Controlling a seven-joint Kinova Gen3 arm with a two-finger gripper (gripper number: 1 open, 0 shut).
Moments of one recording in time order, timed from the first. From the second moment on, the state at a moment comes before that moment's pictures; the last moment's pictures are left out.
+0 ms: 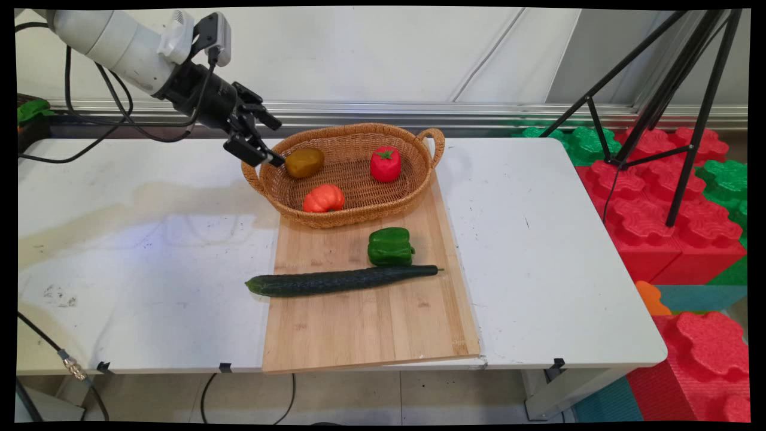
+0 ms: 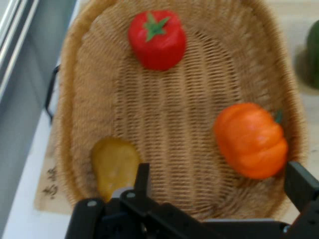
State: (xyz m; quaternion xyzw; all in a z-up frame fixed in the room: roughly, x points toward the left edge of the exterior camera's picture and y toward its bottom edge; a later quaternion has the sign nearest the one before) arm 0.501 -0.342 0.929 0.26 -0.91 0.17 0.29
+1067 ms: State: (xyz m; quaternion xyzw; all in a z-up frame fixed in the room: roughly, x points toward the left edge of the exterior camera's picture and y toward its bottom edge) arm 0.483 -0.397 0.857 0.32 -0.90 0.22 0.20
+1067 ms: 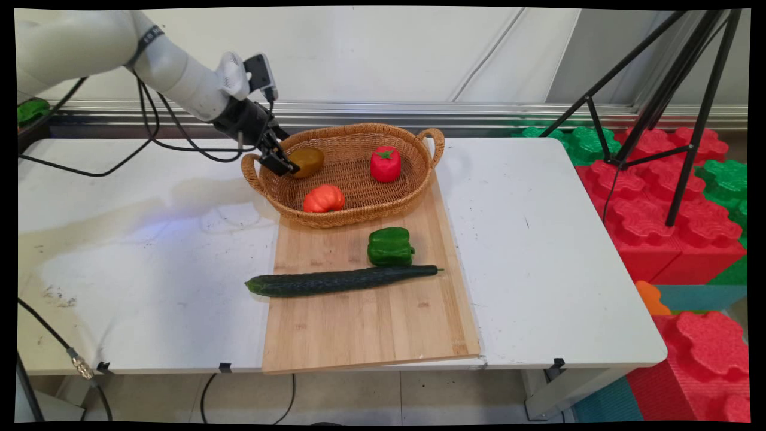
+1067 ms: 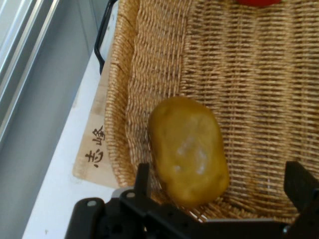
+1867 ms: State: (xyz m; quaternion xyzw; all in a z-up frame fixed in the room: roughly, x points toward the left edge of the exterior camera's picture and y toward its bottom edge) arm 0.470 -0.419 0.826 0.32 -0.91 0.22 0.18
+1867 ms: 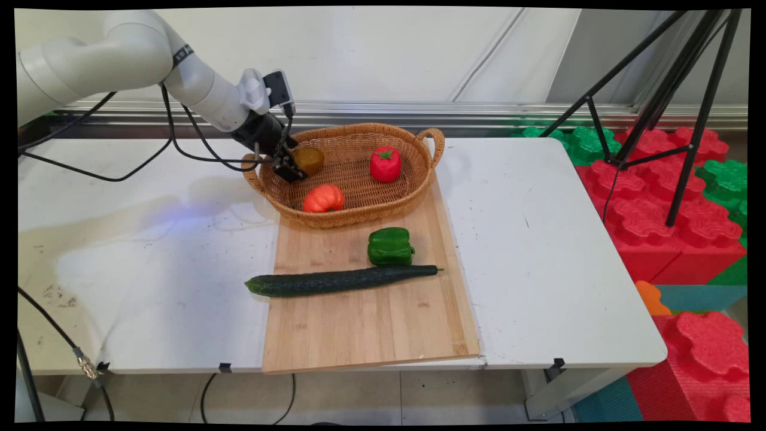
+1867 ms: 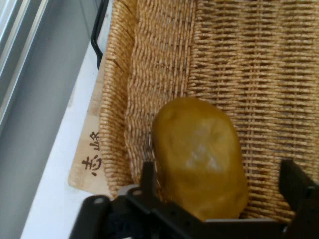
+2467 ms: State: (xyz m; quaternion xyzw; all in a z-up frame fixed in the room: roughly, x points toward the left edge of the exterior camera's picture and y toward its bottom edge) arm 0.467 -0.420 0.819 0.31 -0.91 0.23 0.17
